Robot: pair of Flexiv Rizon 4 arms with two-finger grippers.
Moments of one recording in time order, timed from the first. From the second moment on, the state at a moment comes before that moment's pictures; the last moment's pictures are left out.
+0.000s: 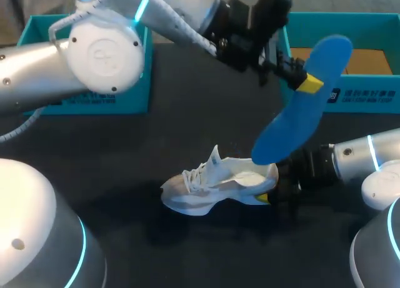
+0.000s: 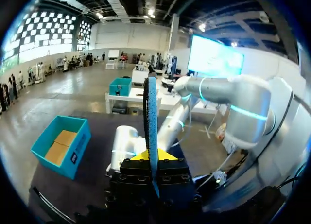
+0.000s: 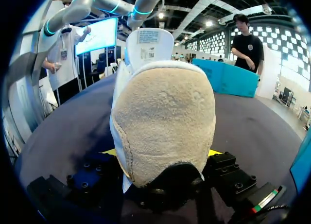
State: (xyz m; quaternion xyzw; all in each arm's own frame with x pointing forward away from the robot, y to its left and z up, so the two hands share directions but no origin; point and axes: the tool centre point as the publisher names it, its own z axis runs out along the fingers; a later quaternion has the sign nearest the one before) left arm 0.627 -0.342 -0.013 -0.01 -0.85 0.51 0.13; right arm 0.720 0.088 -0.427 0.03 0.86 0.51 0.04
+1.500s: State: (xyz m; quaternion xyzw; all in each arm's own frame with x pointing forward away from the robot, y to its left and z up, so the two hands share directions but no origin) left arm 0.555 -0.245 0.101 0.09 -0.72 0.63 0.28; right arm 0.720 0.088 -0.427 0.03 0.86 0.51 0.04
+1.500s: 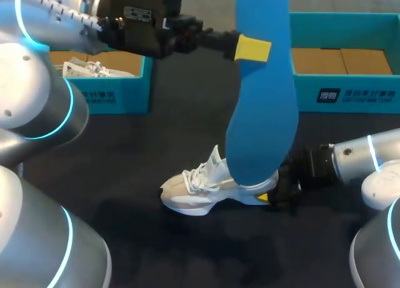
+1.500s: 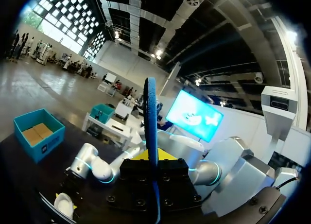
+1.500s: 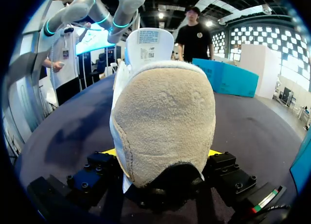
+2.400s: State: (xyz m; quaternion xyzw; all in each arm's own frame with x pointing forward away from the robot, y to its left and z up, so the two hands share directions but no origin) left arm 0.547 -0.222 0.074 0.14 -0.72 0.61 0.29; right arm 0.720 0.088 -0.427 0.03 0.86 0.51 0.04
